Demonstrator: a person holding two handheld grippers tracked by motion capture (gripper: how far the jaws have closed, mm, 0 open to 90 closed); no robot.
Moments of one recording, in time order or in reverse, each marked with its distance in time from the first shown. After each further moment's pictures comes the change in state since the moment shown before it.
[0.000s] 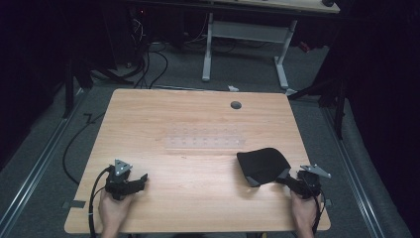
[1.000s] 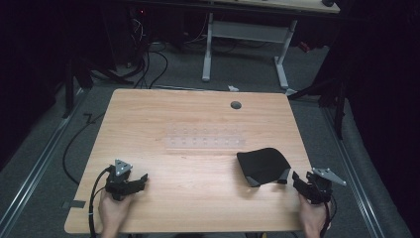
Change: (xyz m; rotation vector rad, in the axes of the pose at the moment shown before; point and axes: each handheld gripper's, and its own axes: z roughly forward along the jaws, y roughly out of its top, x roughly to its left) left arm -0.001 0.000 0.000 0.000 -0.003 0.002; right arm -0.010 0.002 -0.042 -0.081 0.004 0.046
